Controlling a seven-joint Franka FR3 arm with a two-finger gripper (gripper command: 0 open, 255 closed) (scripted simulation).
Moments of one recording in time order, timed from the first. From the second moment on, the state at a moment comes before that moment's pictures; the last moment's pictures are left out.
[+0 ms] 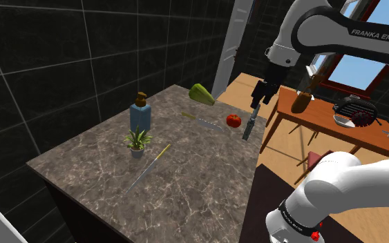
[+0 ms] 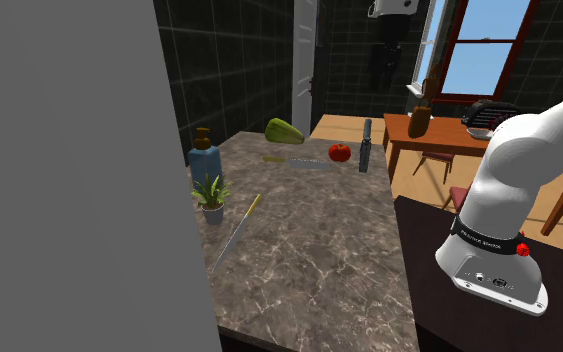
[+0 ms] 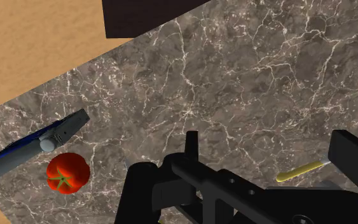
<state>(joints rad) -0.02 -0.79 -0.03 -2.41 0.02 1.63 -0.07</state>
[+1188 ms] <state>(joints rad) -0.03 -0.53 0.38 -2.54 0.19 2.04 0.58</state>
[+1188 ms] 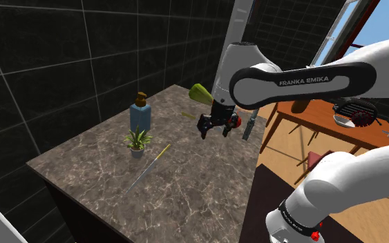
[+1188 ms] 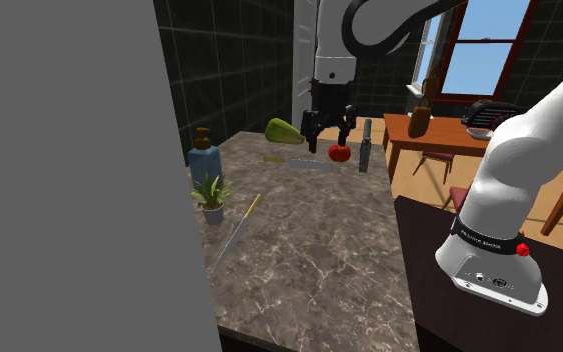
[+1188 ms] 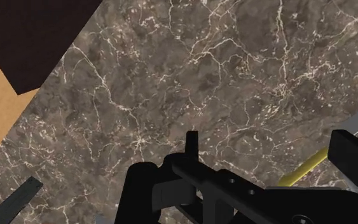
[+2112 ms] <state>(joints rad) -0.12 0.11 0.63 -2.28 -0.13 2.33 1.31</state>
